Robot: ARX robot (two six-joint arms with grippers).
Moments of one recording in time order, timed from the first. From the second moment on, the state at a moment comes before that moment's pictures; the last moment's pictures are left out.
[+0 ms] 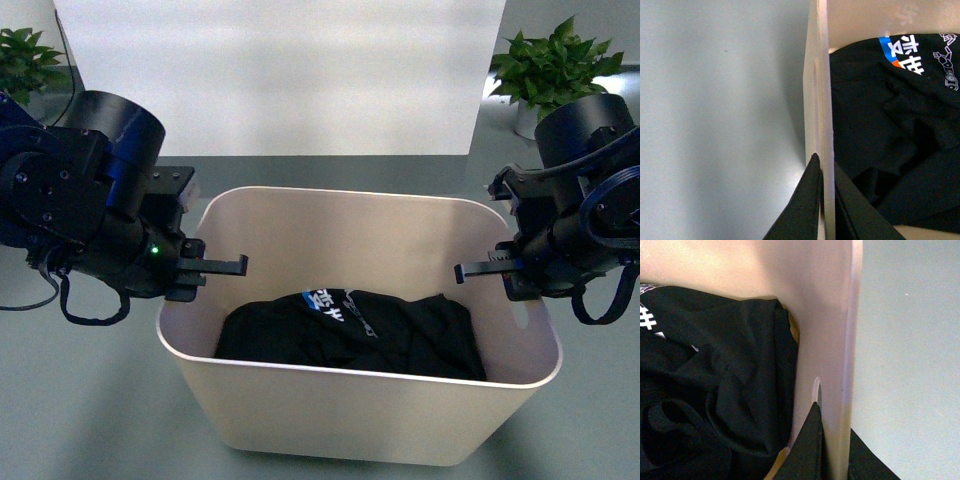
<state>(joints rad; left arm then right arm) -0.17 2.20 1.17 0.16 -0.03 -0.05 0.13 2.23 1.24 0.02 0.11 0.02</state>
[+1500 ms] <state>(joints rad) -0.20 2.19 0.86 0.57 -0.03 0.03 0.18 2.20 0.95 0.45 0.20 0.27</state>
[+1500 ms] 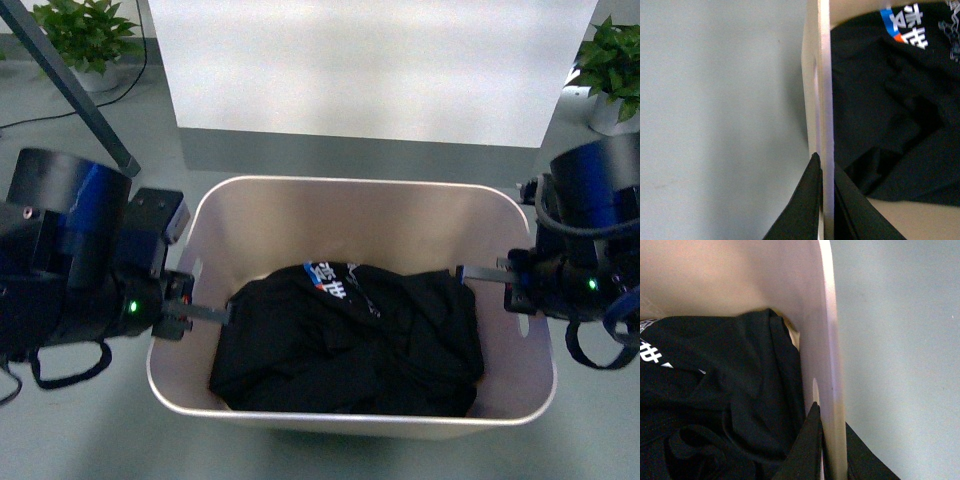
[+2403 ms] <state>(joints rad) -0.22 2.27 0.69 0.71 -0.06 0.09 0.23 2.30 0.75 0.66 0.18 0.39</state>
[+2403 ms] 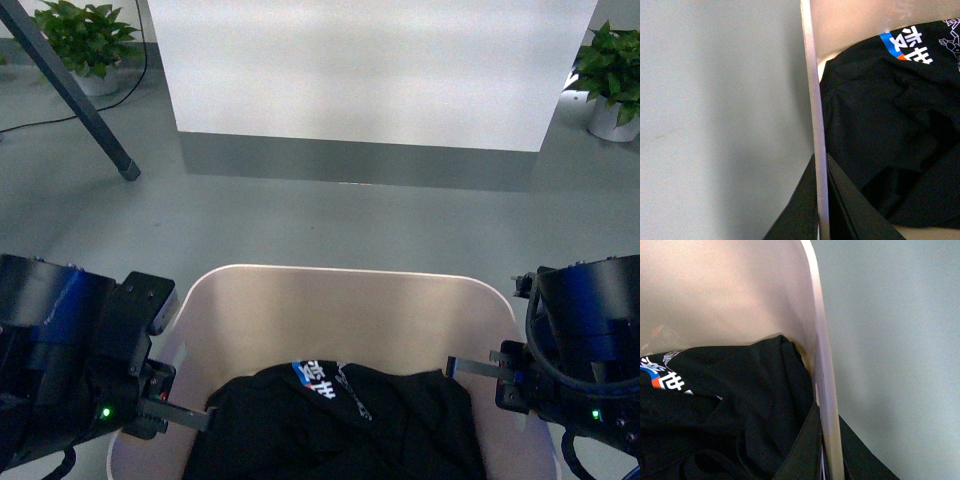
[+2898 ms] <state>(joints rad) -0.23 2.33 0.71 0.72 -0.03 0.09 0.25 2.37 0.78 0.70 0.19 0.41</state>
